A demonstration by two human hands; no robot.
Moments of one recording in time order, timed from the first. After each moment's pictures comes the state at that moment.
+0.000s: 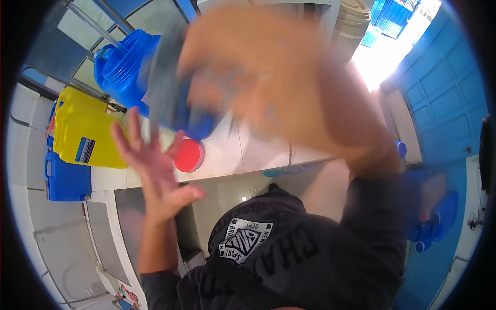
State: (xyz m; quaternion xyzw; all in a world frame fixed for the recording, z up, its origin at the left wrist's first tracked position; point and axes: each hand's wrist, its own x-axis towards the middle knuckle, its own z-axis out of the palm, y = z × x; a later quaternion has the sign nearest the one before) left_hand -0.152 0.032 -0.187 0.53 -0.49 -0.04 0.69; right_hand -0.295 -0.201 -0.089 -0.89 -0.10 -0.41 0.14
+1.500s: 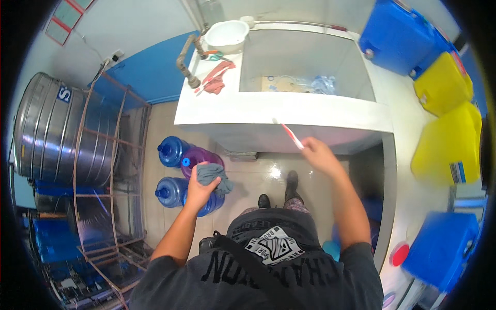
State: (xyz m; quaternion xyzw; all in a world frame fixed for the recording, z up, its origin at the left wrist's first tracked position) left_hand -0.351 0.761 -0.377 0.69 0.42 0.21 0.56; right_hand -0.002 0.565 -0.374 -0.80 -0.38 0.29 0.37
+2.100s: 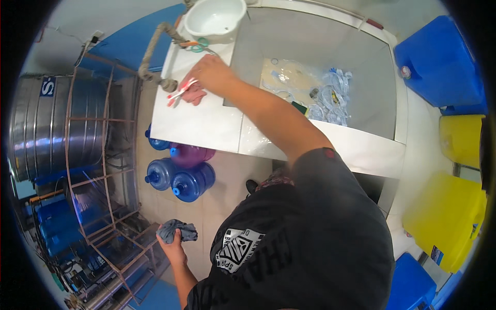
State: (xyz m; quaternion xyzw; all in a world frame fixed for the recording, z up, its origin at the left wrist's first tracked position) left_hand -0.391 0.686 -0.349 0.41 0.73 0.36 0.42; right_hand 0.064 0.994 -0.420 -0.59 -0.77 0.01 0.24
